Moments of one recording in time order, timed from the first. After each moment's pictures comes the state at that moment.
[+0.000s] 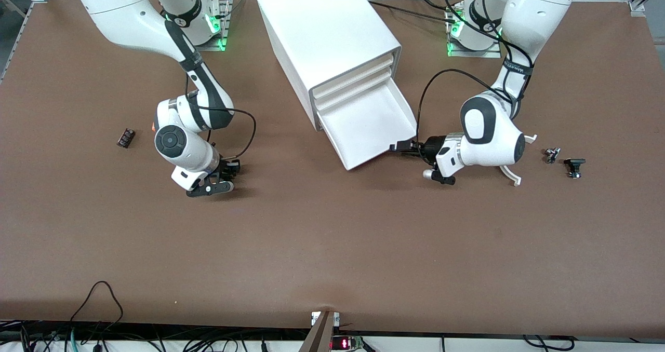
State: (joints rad) left arm -0.31 0.49 0.02 -2.00 -1.07 2.17 0.51; right arm 0.25 0.56 0.06 -1.94 0.01 2.45 0.12
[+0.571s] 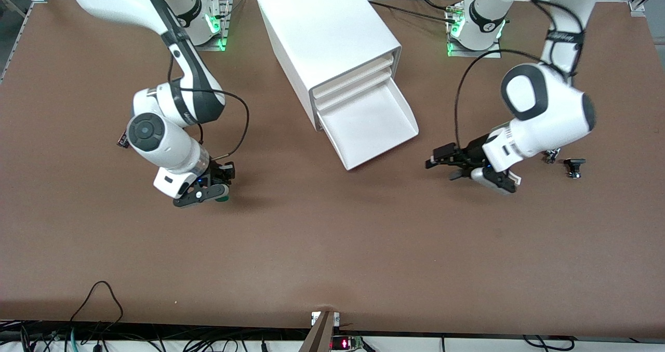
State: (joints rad) left arm -0.28 0.22 0.10 -1.98 -0.75 2.29 0.49; right arm 0.25 0.46 0.08 -1.68 0.01 2.18 0.01
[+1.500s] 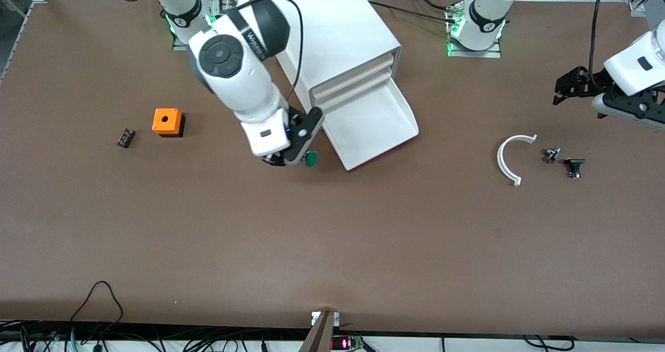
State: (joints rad) left arm -0.11 -0.01 0.09 -1.69 -0.01 1.59 0.27; right arm 0.46 0.50 0.23 -1.37 0.01 2.05 -0.54
